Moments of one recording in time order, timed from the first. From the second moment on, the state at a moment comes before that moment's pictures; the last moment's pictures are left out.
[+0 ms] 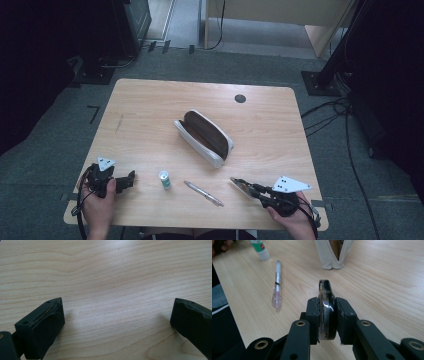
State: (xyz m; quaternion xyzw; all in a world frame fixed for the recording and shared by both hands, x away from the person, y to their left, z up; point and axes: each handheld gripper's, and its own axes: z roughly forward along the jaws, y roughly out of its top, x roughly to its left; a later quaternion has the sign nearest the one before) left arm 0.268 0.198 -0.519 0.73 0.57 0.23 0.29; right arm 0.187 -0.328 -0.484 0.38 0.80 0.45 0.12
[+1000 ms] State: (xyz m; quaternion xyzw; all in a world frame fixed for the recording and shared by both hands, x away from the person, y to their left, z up) left arm 0.266 0.198 -0.519 0.74 0.57 0.23 0.29; right arm 0.218 -0.298 -0.408 0.43 0.74 0.49 0.15
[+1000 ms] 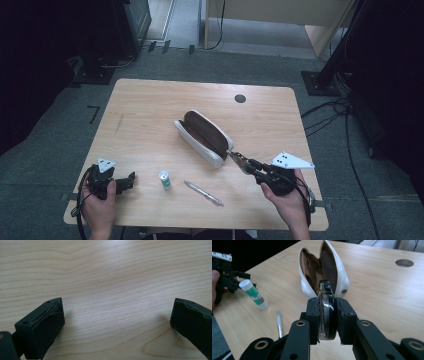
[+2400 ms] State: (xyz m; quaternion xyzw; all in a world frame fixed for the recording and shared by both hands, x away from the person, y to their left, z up) left arm 0.268 0.197 -0.519 0.74 0.56 0.23 0.29; right arm 0.267 -0.252 -0.393 0.42 0.74 0.50 0.16
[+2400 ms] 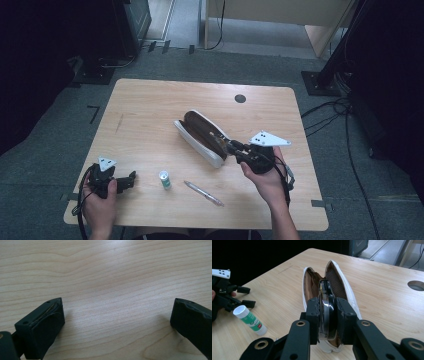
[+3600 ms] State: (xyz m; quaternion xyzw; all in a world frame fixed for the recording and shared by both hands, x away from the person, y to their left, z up) left arm 0.268 0.197 -0.519 0.74 0.56 0.23 0.29; right arm 0.333 -0.195 -0.431 0.41 0.79 0.43 0.18
